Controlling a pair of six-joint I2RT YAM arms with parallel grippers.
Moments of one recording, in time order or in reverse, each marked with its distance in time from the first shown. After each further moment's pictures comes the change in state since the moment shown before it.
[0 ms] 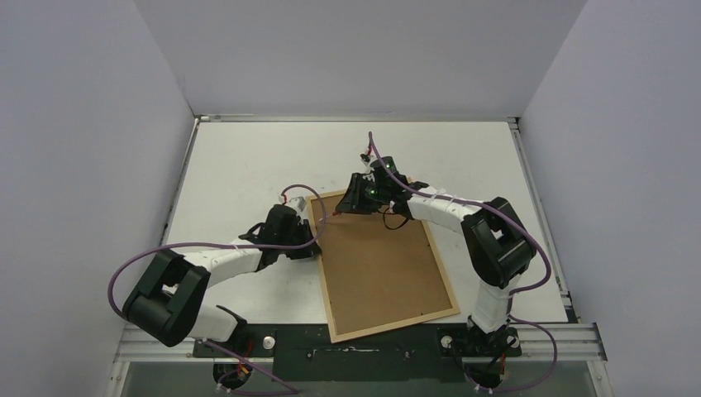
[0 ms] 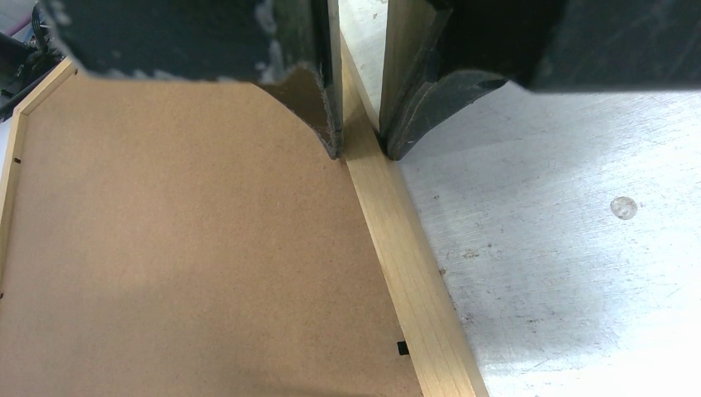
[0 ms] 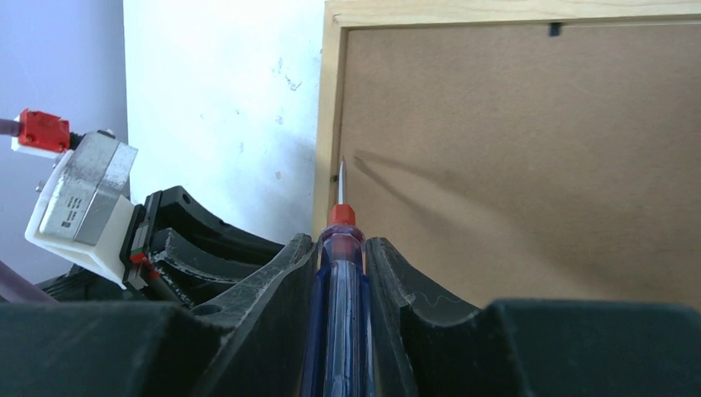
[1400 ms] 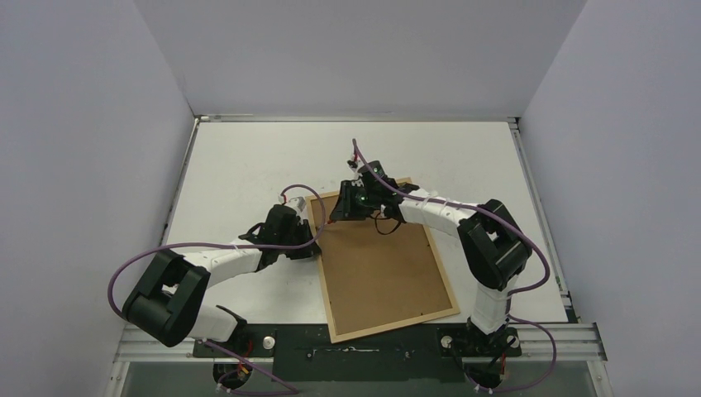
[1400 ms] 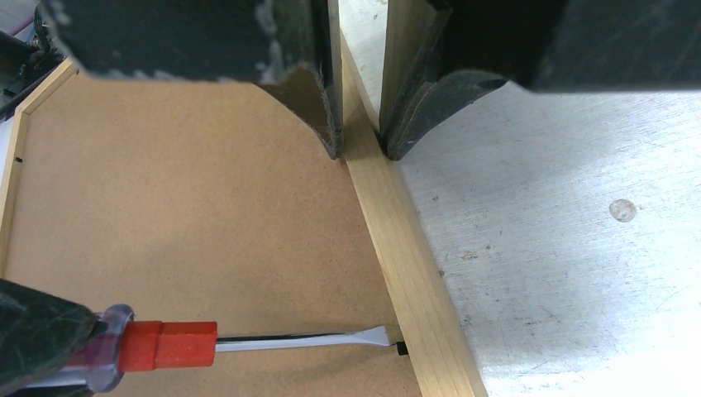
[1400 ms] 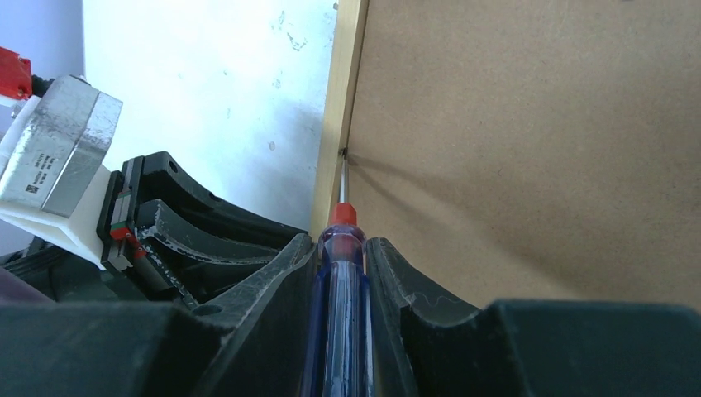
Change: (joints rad) left arm 0.000 -0.001 -0.001 -0.001 0.000 -0.005; right arm 0.061 0.006 0.017 -0.056 0.025 -0.052
